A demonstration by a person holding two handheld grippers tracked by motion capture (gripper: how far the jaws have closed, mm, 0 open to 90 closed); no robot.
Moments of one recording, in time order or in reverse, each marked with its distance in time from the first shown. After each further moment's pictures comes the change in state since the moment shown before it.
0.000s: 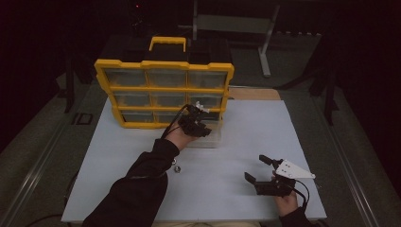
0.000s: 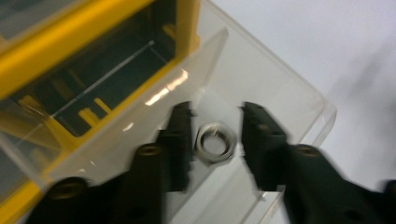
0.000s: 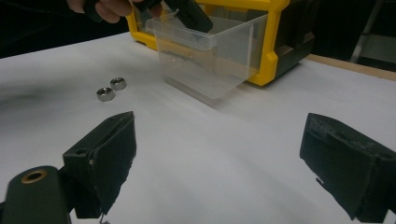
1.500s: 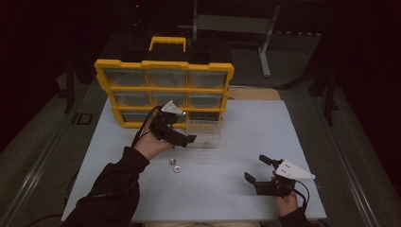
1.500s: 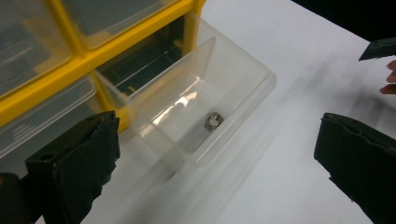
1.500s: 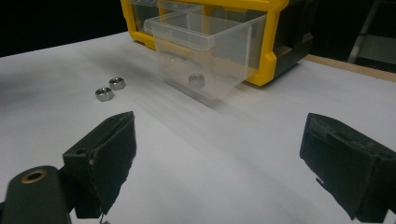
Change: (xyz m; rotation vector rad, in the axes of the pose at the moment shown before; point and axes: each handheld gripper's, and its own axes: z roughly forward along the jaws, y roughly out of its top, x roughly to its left) left arm 0.007 -0.045 -0.088 -0.148 -0.027 0.009; right arm 0.002 0.001 0.000 0.003 -0.007 -0.001
